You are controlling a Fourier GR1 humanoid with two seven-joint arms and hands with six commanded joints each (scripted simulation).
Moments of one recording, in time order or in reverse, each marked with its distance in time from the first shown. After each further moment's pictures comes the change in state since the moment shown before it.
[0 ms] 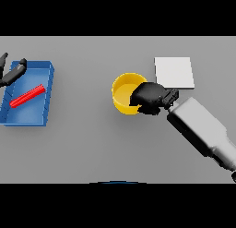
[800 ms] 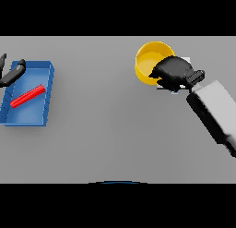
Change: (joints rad) left arm 0.012 0.022 -0.004 -0.043 0.005 0.012 0.046; right arm -0.067 -0.088 -0.152 0.113 0.008 -0.116 0.044
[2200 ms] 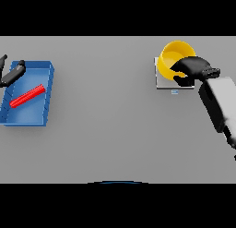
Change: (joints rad) left arm -0.002 0.000 0.000 0.004 0.000 -0.004 0.015; right arm -0.104 0.053 -0.128 0.541 -0.003 -0.132 -0.066
